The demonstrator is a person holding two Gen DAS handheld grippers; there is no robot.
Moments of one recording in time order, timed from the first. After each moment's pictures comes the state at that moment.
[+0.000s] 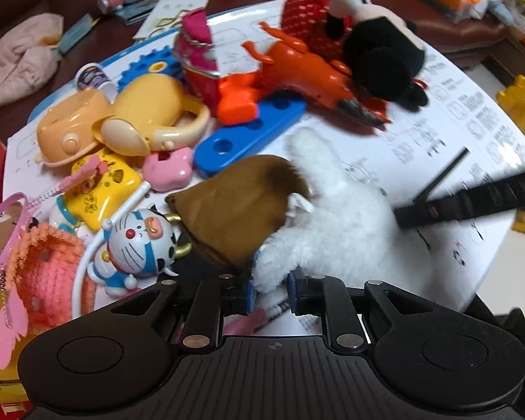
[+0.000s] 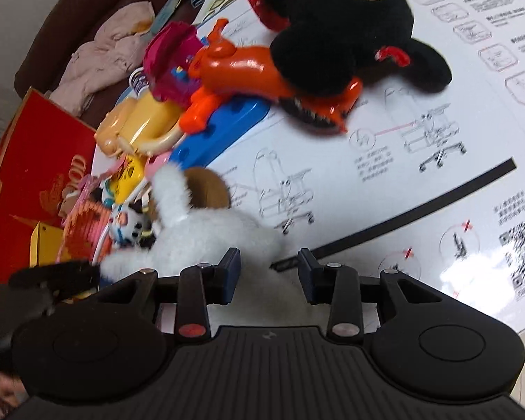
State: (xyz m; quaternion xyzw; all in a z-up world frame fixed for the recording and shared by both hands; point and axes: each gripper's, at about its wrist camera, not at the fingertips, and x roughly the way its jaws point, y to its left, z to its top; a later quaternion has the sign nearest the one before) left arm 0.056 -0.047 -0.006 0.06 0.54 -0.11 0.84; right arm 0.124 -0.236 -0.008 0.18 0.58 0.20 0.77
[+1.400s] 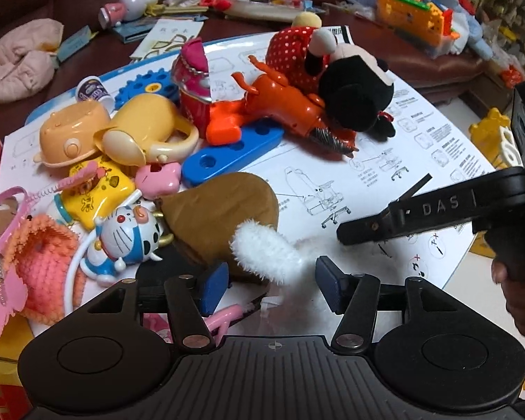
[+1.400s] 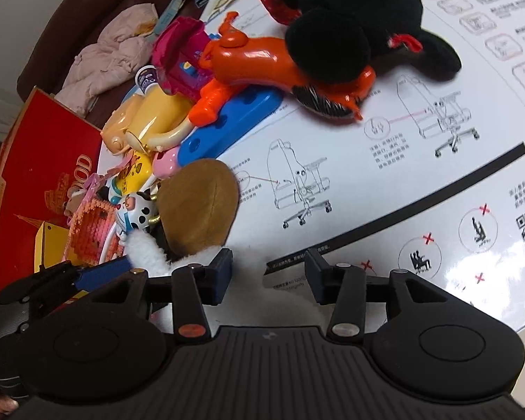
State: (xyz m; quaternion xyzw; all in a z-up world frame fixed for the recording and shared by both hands) left arm 0.025 -0.035 0.017 0.01 0.49 -0.15 0.86; right arm 0.117 -0.226 -0.003 0.18 0.56 0.20 0.78
